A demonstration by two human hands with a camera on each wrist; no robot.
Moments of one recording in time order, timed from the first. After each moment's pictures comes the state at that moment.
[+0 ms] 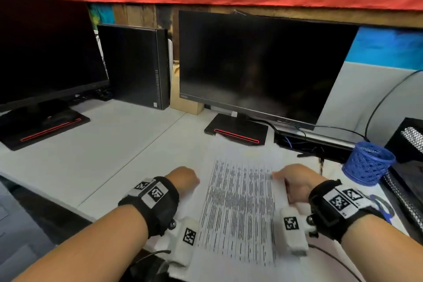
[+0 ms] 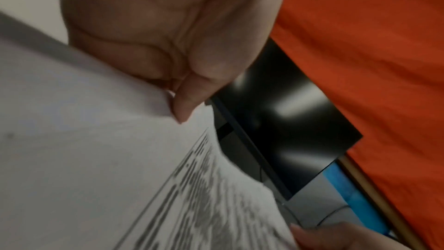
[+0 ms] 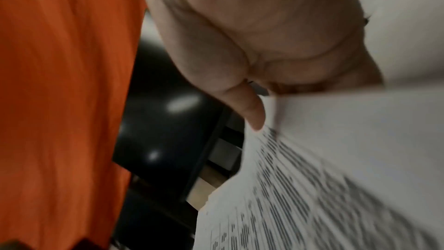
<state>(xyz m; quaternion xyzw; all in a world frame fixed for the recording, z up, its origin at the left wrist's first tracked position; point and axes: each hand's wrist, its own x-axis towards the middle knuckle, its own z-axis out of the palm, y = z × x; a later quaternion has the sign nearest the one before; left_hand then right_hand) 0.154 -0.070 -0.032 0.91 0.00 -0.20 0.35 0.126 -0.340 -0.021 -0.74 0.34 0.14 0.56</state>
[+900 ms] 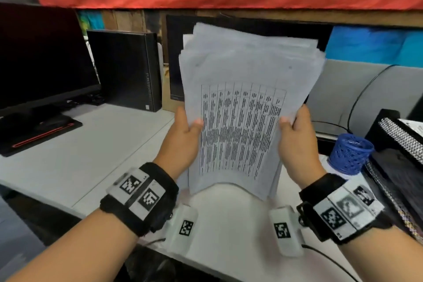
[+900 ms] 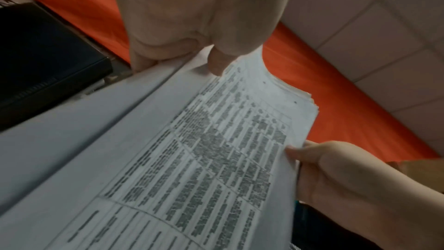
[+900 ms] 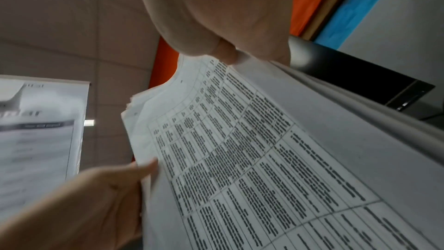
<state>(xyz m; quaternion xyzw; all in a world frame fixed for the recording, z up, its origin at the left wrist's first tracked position) 0.102 -0.090 0.059 0.78 -0.18 0.12 0.58 0.066 -0.293 0.061 -0.76 0.03 -0.34 0.55</state>
